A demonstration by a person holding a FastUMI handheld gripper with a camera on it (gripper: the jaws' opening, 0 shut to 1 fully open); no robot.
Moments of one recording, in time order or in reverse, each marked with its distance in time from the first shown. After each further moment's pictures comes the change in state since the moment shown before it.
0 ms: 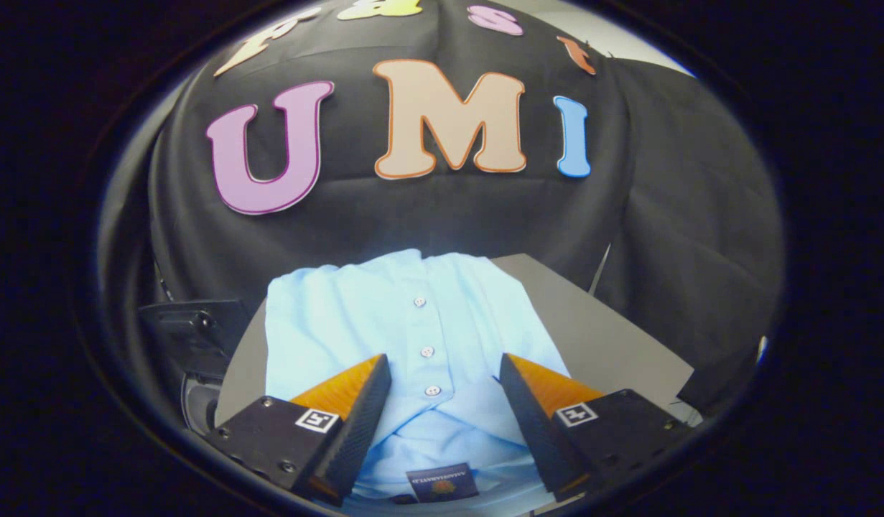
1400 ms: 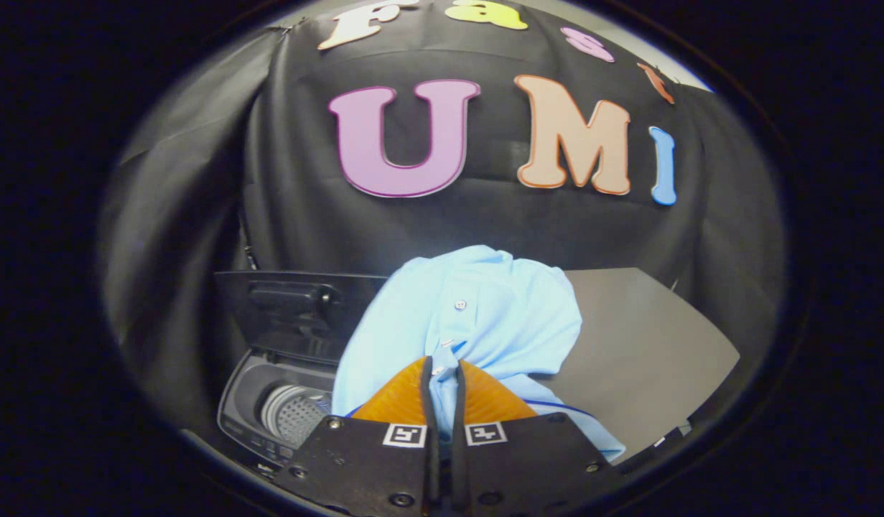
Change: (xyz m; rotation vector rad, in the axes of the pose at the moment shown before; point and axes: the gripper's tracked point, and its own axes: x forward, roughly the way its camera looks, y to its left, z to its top) arm -0.070 0.182 -0.028 -0.143 -0.044 0.333
